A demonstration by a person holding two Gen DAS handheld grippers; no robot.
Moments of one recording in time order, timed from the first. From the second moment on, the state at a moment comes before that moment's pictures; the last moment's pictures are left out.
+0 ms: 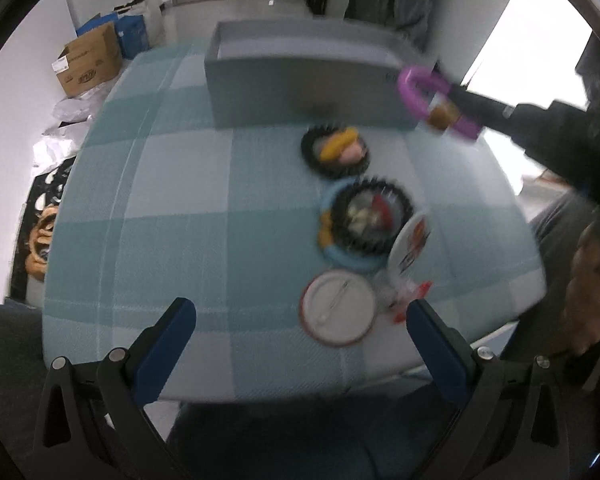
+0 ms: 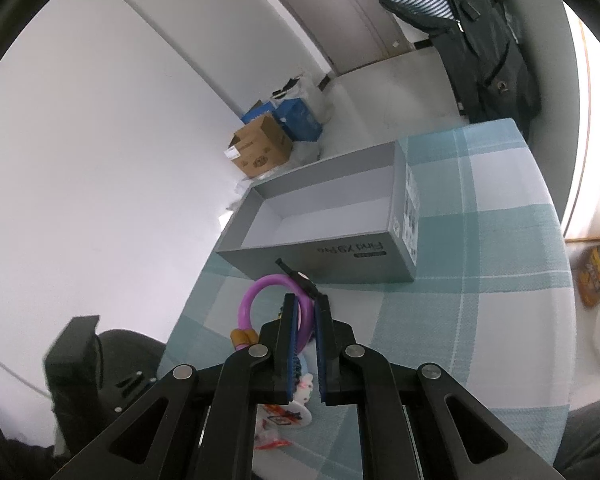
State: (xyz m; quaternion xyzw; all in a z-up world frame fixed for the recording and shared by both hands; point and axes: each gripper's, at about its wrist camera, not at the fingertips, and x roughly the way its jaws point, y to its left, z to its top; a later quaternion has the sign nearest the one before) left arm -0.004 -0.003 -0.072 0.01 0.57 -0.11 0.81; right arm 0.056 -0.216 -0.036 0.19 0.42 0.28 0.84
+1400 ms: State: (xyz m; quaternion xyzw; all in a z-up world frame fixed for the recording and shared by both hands) left arm 0.018 0.033 -0.026 0.00 0.53 -0.13 0.84; right arm 0.056 -0.223 -0.026 0.21 0.40 0.30 0.84
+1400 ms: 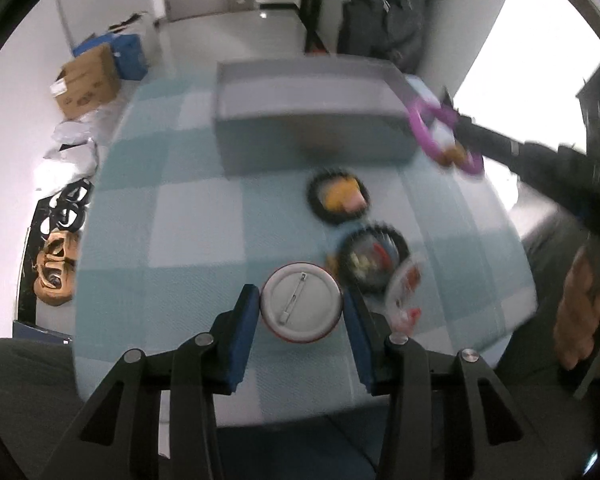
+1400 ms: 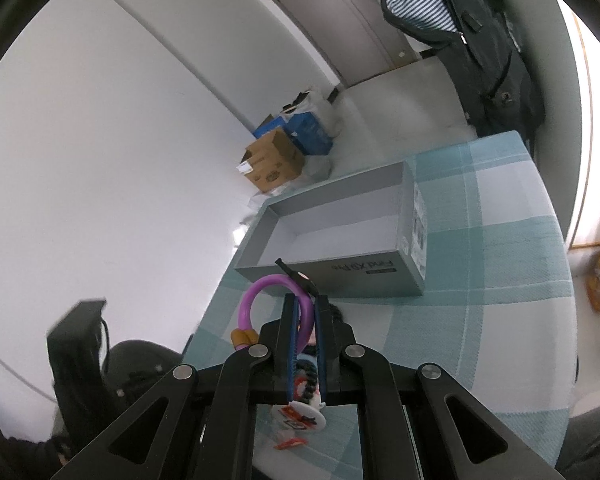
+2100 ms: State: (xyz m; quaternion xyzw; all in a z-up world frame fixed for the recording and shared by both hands) left arm 0.143 0.033 0.001 -0.08 0.47 -0.20 0.85; right arm 0.144 -0.202 0.005 0.15 0.40 0.28 0.86
